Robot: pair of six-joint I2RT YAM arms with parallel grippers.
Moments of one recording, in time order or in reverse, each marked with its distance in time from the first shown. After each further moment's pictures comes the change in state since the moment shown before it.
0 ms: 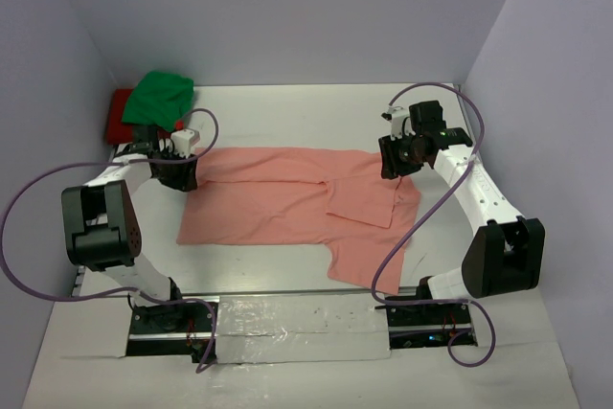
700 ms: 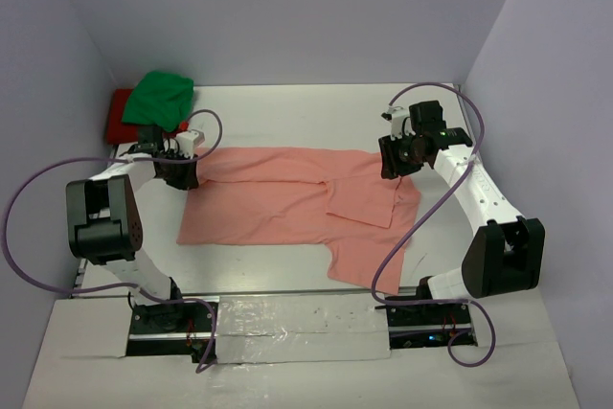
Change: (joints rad) left arm -0.019 0.045 0.000 0.033 0.042 -0.006; right arm 0.000 0.000 0.000 0.000 0.000 0.000
